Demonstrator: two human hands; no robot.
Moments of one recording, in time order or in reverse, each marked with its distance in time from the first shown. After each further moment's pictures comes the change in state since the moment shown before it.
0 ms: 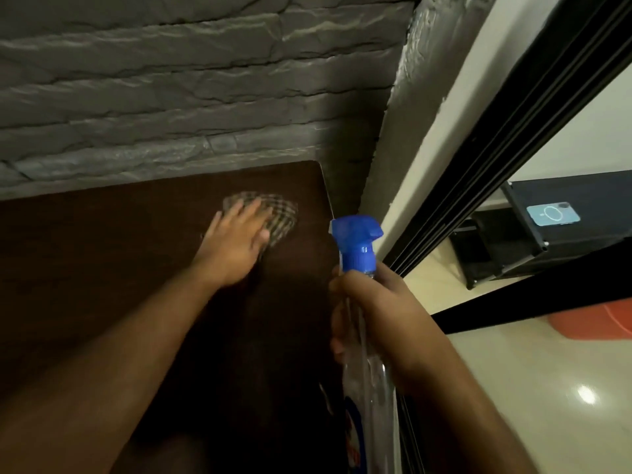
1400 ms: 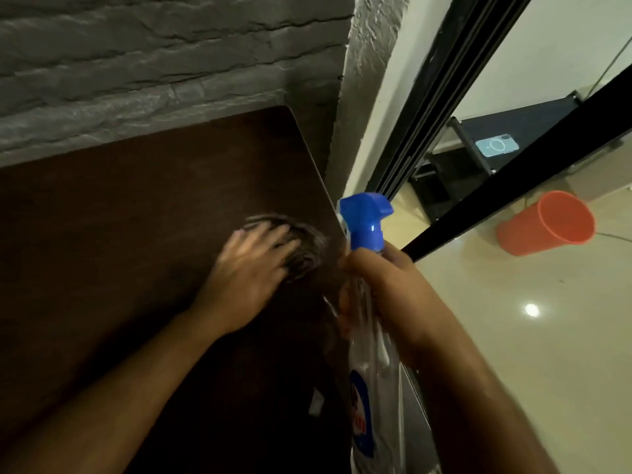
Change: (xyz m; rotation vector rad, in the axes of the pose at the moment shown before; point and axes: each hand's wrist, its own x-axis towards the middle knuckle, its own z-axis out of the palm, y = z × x) left_hand -0.131 0.023 0.029 0.018 -0.069 0.444; right_hand -0.072 0.045 0.034 0.046 0.205 0.060
